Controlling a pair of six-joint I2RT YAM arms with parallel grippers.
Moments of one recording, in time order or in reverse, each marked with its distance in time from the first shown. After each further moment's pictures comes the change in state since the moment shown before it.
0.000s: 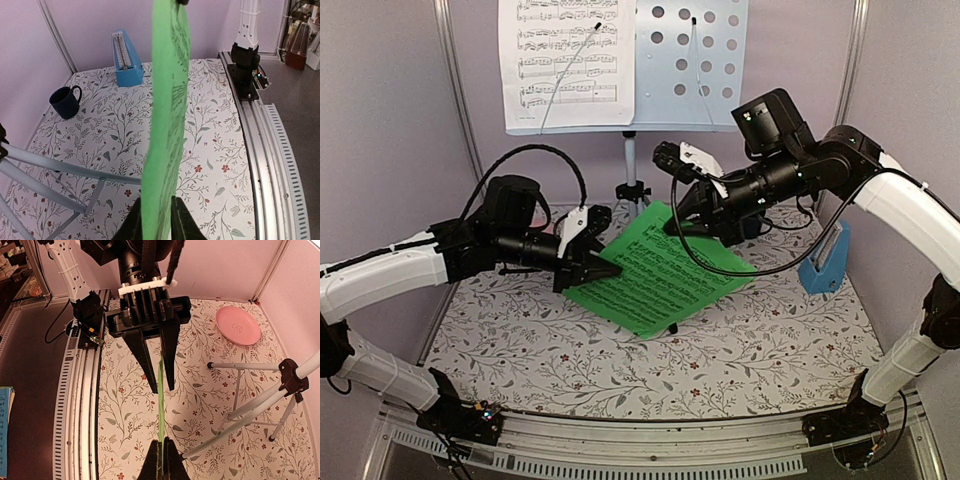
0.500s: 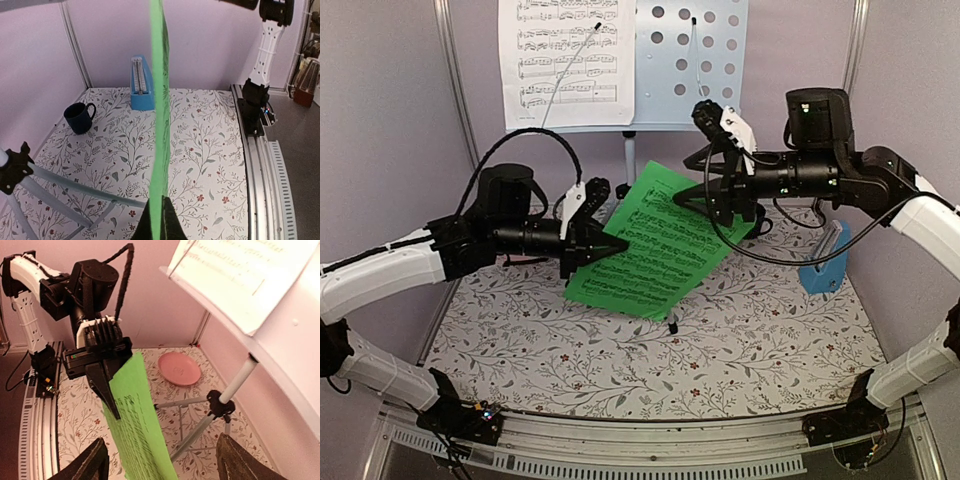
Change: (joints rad) left arm -0.026 -0.004 0.025 0.113 -0.050 -0.166; right arm -0.024 -0.175 -0.193 0.346 0.162 0.054
